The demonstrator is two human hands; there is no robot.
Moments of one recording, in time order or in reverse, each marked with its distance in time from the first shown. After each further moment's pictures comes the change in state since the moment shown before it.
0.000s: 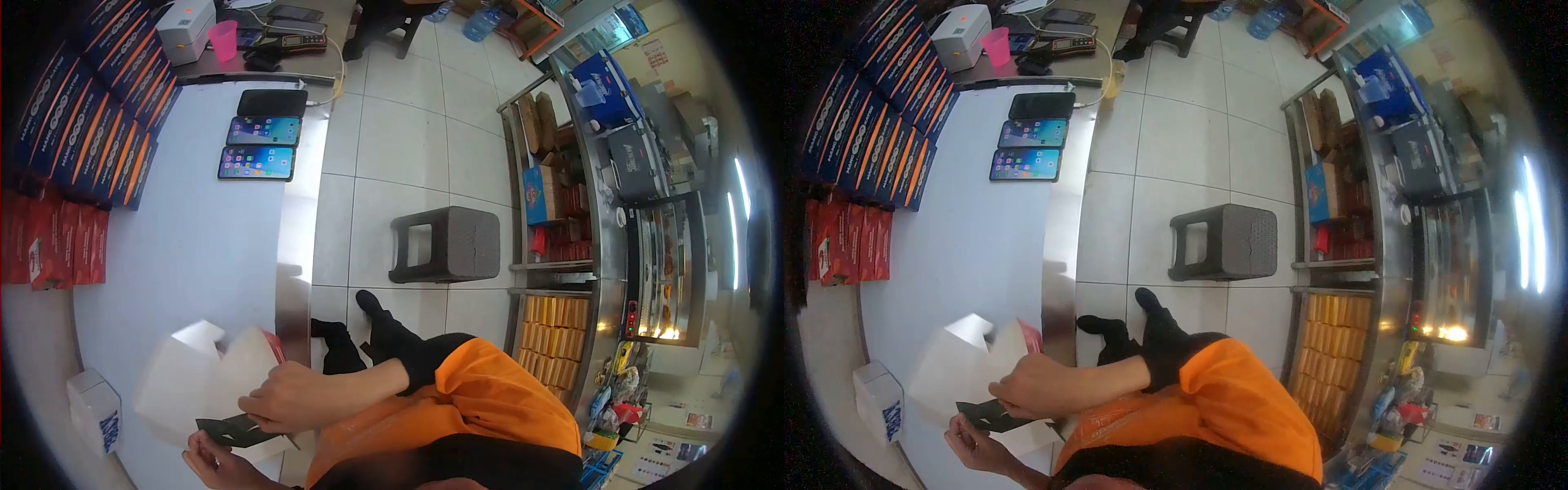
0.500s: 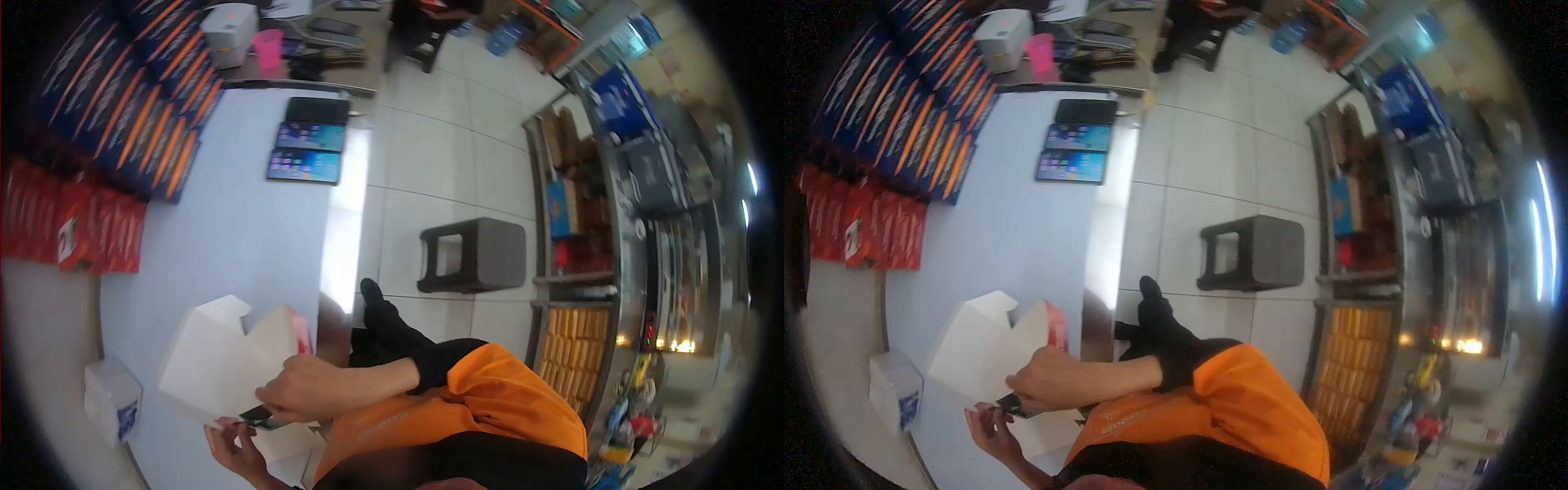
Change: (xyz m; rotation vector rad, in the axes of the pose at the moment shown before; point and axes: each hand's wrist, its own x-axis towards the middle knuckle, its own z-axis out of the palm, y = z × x) left_hand 0.049 -0.036 -0.026 -0.079 -0.380 0.313; right_hand 0.042 -0.009 0.030 0.040 -0.064 -0.059
